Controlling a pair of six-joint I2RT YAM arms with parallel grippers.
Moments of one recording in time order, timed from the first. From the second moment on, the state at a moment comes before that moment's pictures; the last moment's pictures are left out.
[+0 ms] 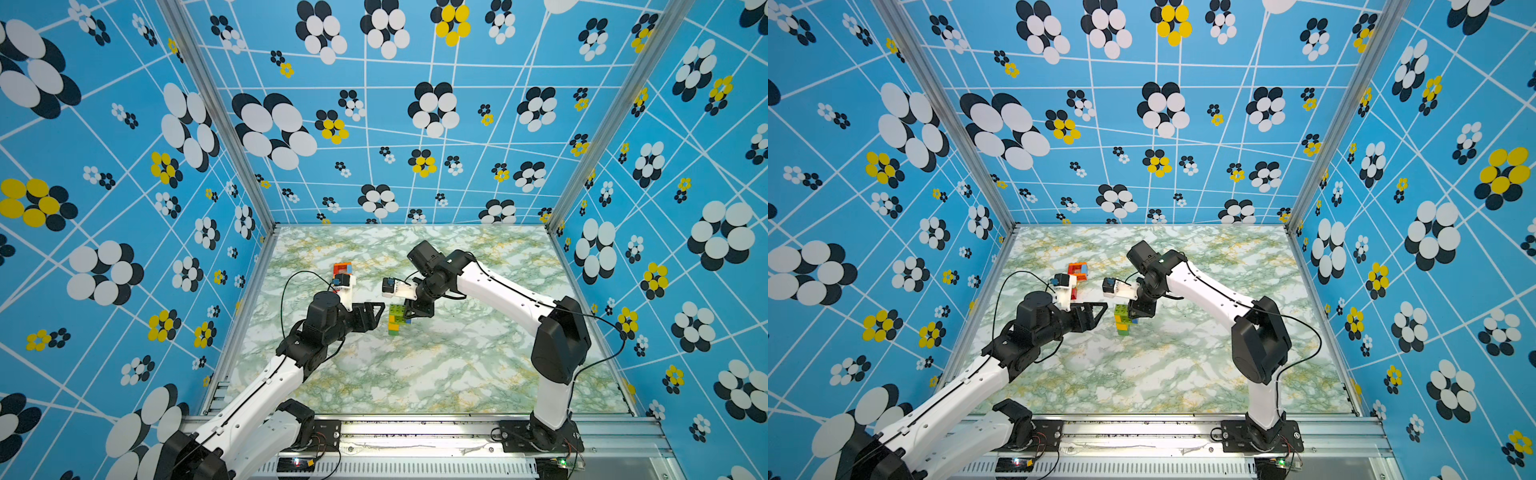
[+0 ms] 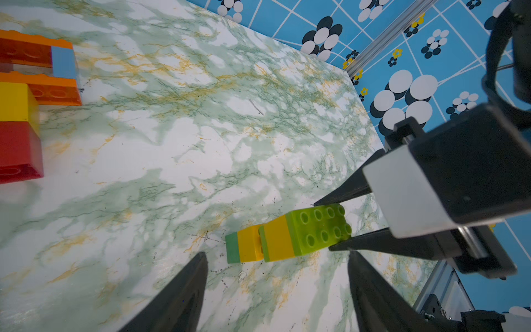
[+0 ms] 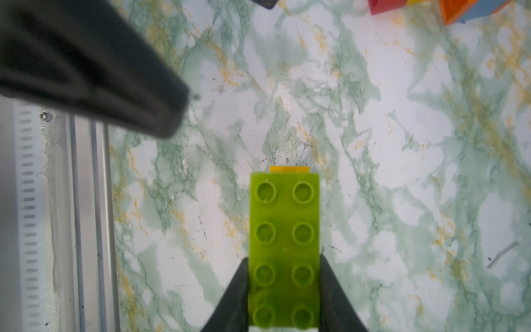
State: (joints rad) left arm -0.44 0.93 0.55 -0.06 0.26 -0.55; right arm 0.74 1.90 1.67 -0.99 -0.34 -0.68
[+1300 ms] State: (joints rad) left arm -0.44 0.99 0.54 -0.01 0.29 -0.55; right arm 0.75 1.90 1.66 -0.96 -0.33 -0.64
